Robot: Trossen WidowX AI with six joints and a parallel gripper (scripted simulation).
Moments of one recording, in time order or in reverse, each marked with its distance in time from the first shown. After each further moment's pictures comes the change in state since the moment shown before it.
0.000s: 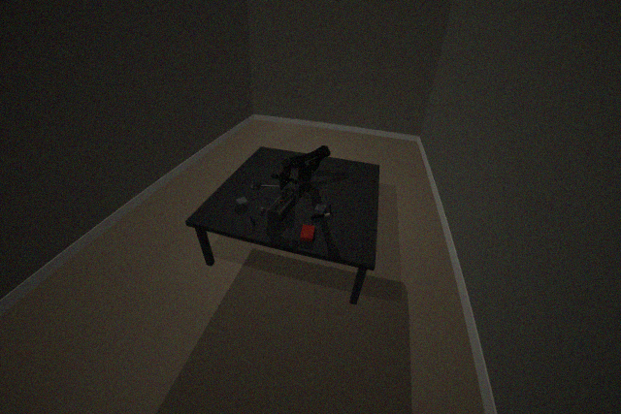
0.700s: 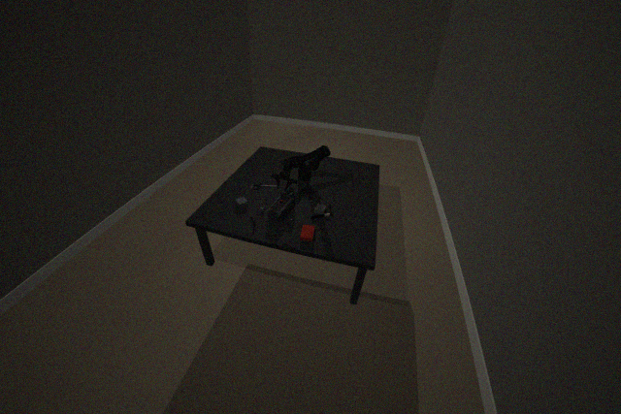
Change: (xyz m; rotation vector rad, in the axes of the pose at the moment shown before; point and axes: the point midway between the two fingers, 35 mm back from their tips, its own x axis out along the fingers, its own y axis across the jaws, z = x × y) arm 0.000 0.000 0.000 0.000 0.000 0.001
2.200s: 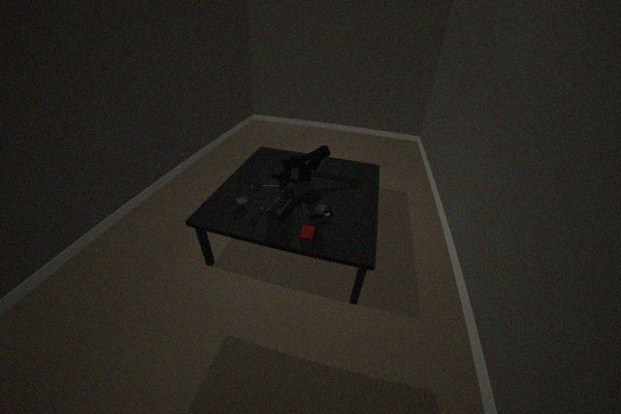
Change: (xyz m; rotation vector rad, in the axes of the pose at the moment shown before) arm 0.000 0.000 0.000 0.000 0.000 0.000
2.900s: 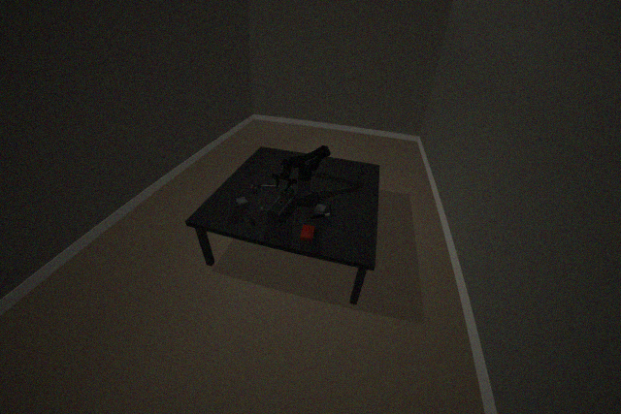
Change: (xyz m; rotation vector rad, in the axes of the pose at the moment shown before) arm 0.000 0.000 0.000 0.000 0.000 -0.001
